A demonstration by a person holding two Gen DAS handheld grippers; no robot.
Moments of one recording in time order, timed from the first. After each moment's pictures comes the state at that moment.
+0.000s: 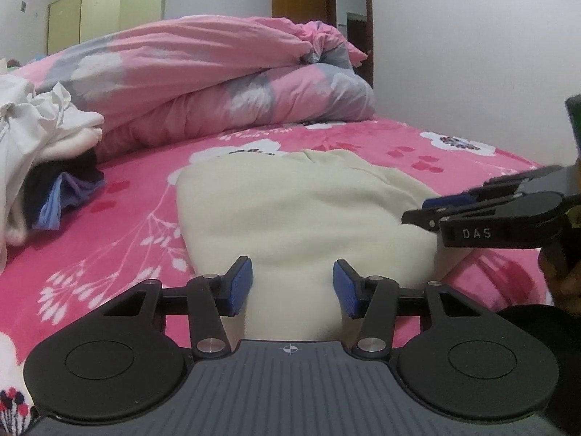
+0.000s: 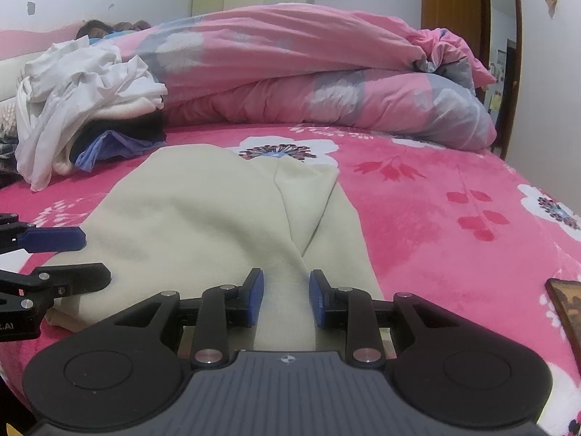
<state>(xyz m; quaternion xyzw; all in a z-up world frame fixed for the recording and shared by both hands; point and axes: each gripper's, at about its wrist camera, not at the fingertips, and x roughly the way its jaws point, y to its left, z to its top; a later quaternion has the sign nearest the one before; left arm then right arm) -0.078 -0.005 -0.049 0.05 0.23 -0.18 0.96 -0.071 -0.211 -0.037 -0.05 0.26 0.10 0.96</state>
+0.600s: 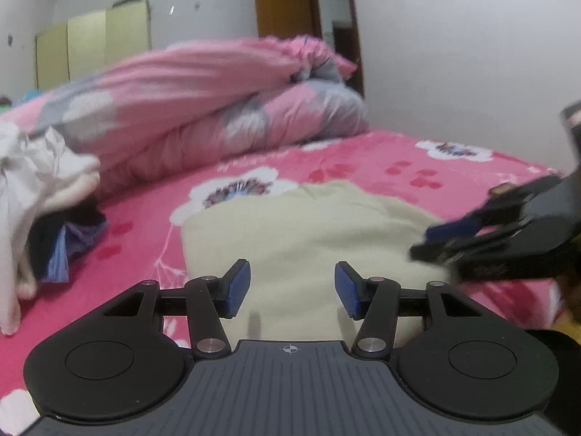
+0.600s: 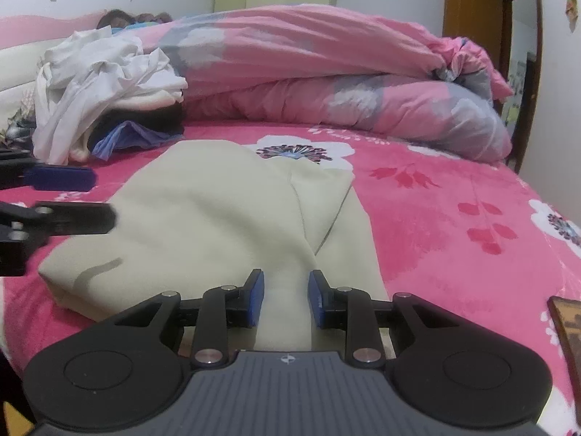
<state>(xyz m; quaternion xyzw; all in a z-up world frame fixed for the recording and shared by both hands) -0.055 -0.007 -0.024 0.08 0.22 -0.19 0.95 -0.071 -0.214 -0.025 -0.07 0.27 0.13 0.95</state>
